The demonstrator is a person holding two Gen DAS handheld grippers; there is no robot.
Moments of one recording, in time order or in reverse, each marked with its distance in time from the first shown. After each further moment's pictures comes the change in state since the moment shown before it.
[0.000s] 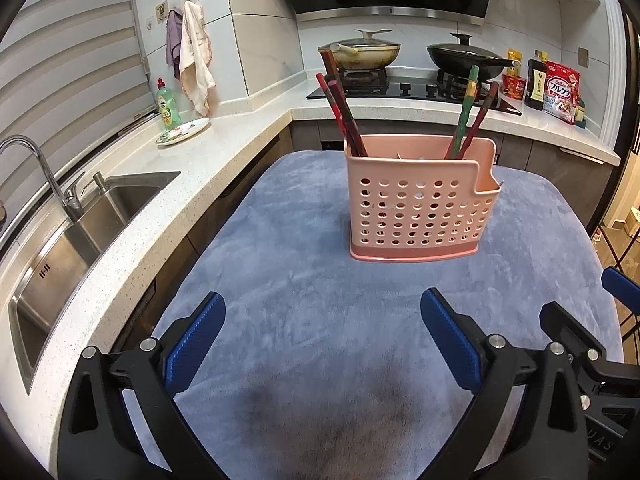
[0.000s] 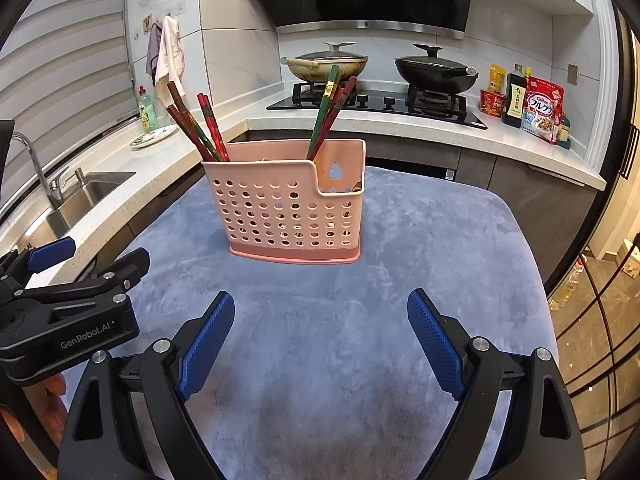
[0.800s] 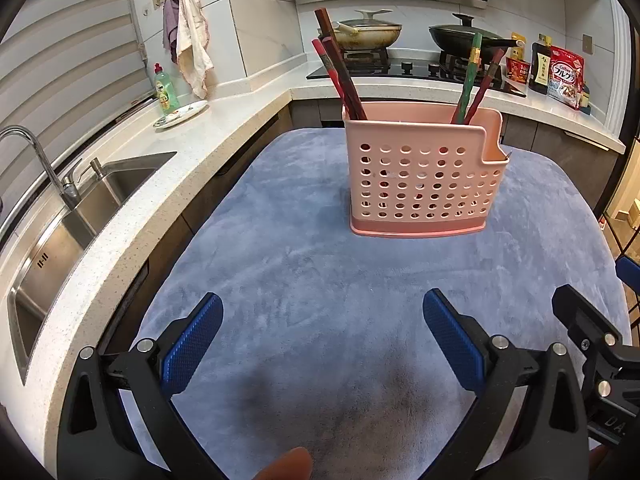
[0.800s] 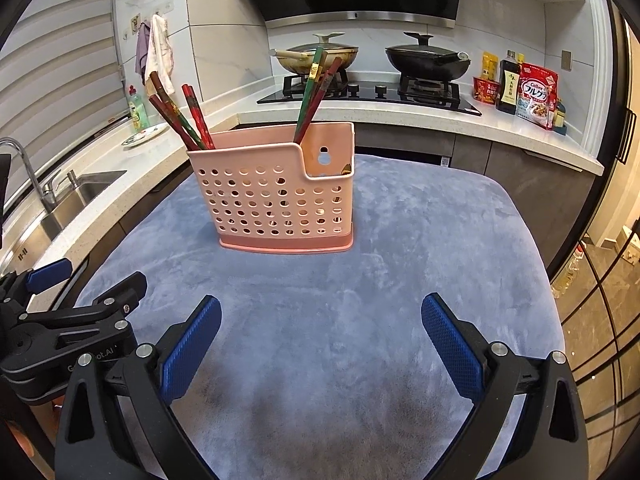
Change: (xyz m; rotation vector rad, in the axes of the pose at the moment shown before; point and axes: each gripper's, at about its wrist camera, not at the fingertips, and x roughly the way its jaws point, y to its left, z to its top) left arm 0.017 -0.005 -0.014 0.003 0.058 0.010; right arm 0.013 -0.008 -0.010 0.039 0.021 -0.009
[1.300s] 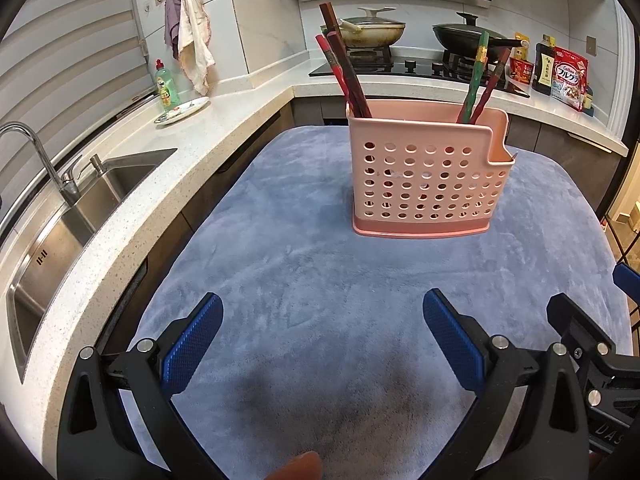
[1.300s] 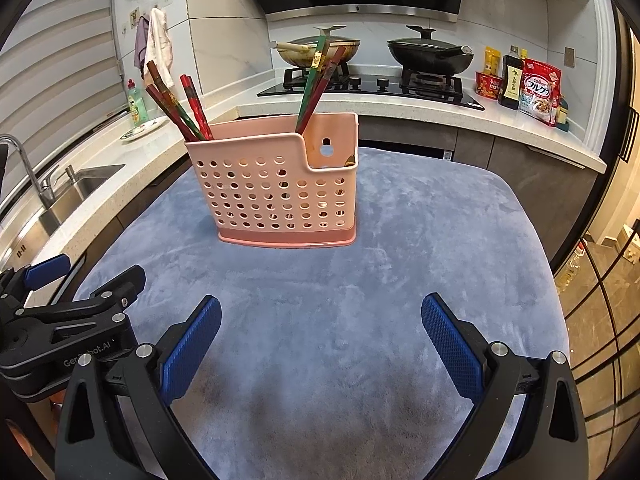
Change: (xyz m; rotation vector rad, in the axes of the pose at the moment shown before) left arm 0.005 0.002 0.001 -0.009 0.007 0.004; right arm 0.007 0.002 -0.002 -0.004 0.020 0.001
